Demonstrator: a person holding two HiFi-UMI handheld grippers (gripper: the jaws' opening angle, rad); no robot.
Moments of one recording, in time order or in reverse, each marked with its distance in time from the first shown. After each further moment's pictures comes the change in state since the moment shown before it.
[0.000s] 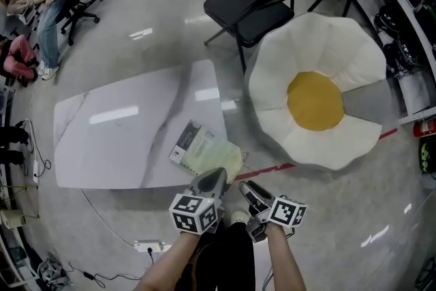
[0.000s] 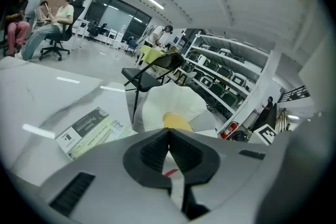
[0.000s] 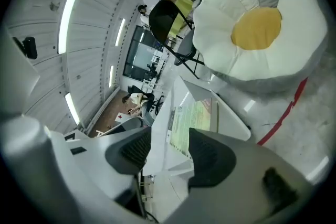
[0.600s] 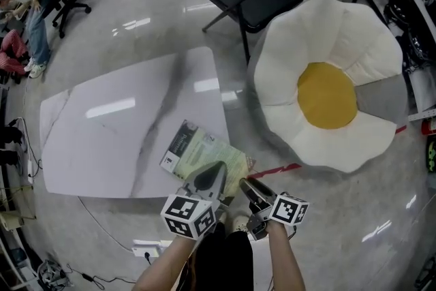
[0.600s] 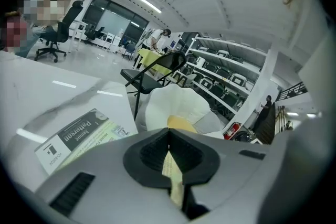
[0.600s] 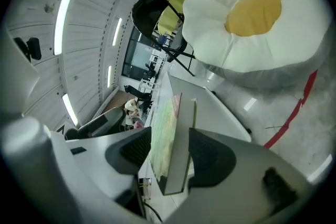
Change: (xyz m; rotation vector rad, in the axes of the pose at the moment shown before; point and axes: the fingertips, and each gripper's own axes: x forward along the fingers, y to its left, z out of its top) left arm 0.058 0.051 0.000 0.032 -0.051 -0.025; right arm 0.068 -0.085 0.004 0.026 0.010 0.003
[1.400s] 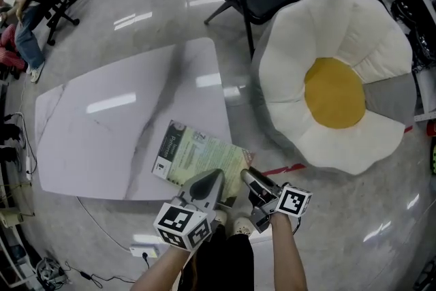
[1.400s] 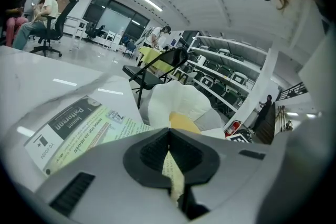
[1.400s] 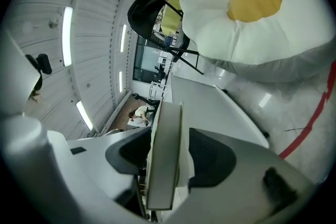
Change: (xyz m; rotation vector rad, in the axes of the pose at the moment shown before) left arm -0.001 0.015 -0.029 -0.005 0.016 0.003; right arm 0.035 -0.019 0.018 0.028 -0.009 0.174
